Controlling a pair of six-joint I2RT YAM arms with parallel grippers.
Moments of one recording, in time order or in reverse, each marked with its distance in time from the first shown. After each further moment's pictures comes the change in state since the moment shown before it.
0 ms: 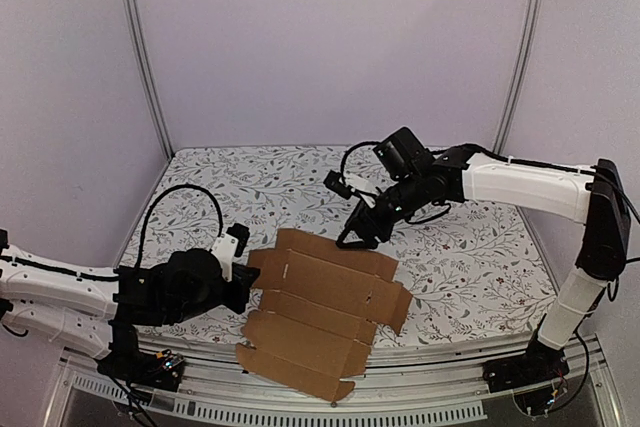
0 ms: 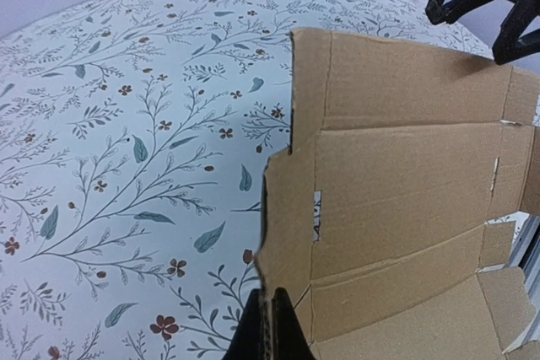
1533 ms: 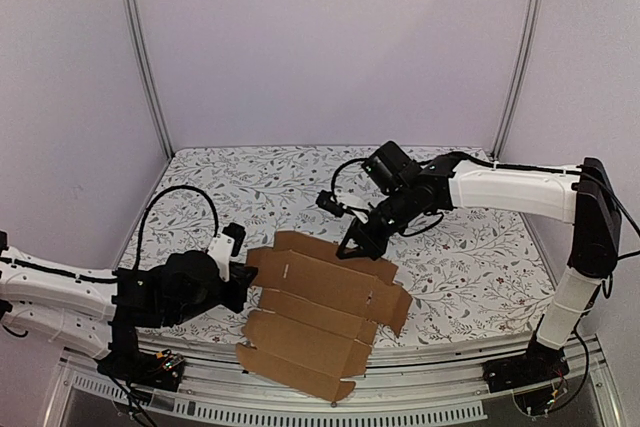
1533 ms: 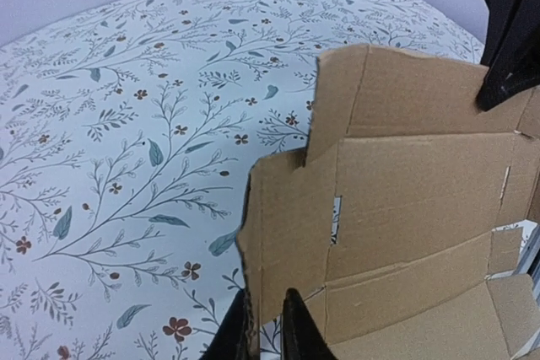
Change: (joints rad) left arm -0.003 -0.011 -0.020 0.026 -0.035 0.006; right arm 0.044 0.062 0.000 -0.049 -0.037 0.002
